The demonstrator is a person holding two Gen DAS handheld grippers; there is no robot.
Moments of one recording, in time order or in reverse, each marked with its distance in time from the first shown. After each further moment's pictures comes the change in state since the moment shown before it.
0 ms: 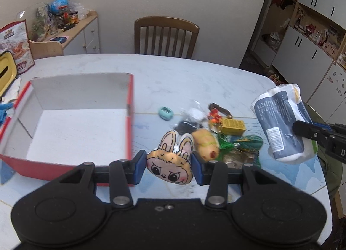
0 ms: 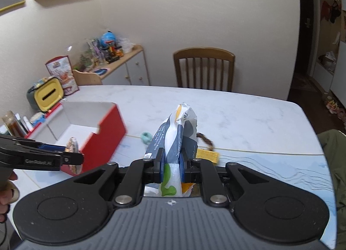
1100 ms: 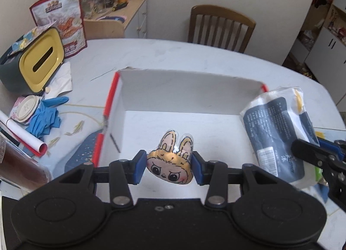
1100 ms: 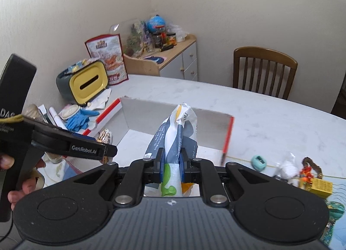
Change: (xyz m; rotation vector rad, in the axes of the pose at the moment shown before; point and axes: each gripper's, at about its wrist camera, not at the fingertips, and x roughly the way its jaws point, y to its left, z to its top) left arm 0.044 0.216 0.040 -0.060 0.105 0.126; right arm 0.136 0.230 0.030 -0.108 0.058 0.108
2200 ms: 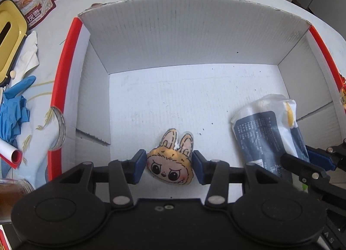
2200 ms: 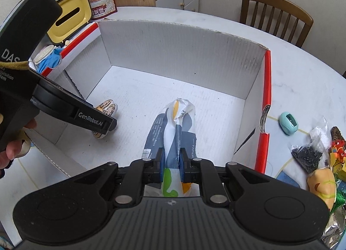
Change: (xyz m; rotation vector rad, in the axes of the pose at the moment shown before) left arm 0.109 0.005 0.013 0.123 0.319 0.004; right arm 0.117 0.009 -0.027 -0.025 0.333 -0.042
